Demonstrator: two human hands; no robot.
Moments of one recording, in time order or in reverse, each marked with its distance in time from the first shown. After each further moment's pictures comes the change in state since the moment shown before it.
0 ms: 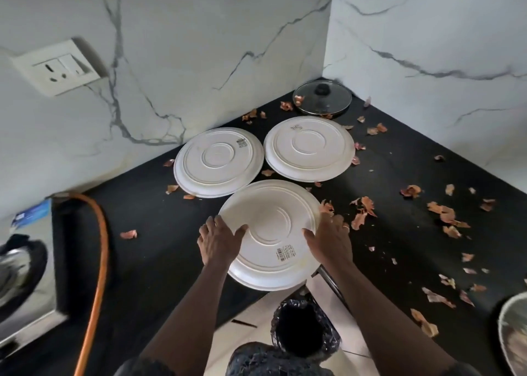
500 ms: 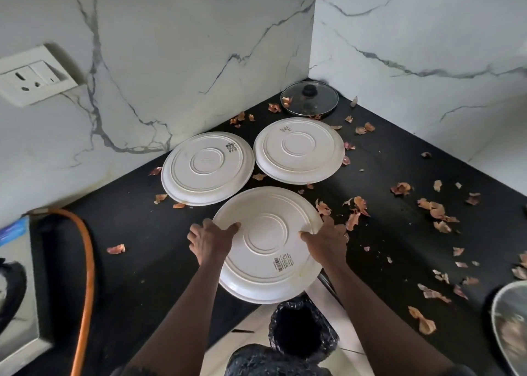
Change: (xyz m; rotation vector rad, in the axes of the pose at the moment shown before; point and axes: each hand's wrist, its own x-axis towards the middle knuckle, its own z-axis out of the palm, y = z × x) left_hand 0.025 0.014 -0.010 -0.190 -0.008 -0.186; right_hand 0.011 -0.001 0.006 0.224 -0.025 0.286
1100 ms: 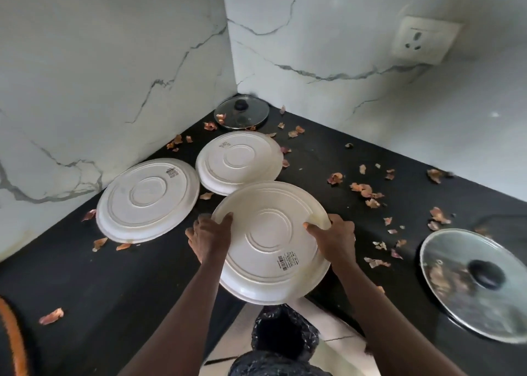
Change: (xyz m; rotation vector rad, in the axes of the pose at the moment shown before) left_hand -0.037 0.095 0.027 -0.163 -0.037 0.256; right_hand -0.013 0.066 -0.087 0.344 0.237 0.196
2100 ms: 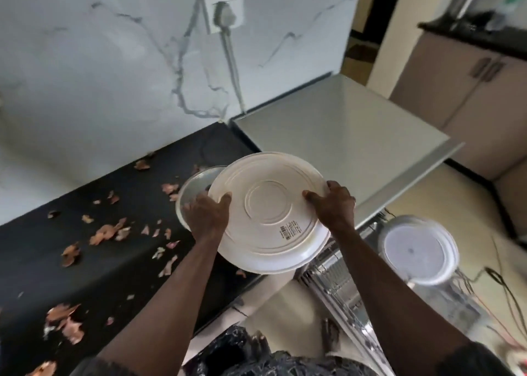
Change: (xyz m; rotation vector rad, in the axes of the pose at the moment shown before) left_hand -0.346 0.194 0.202 0.194 -0.771 1.106; right_hand -0.181 0.279 -0.267 0.254 0.942 0.658
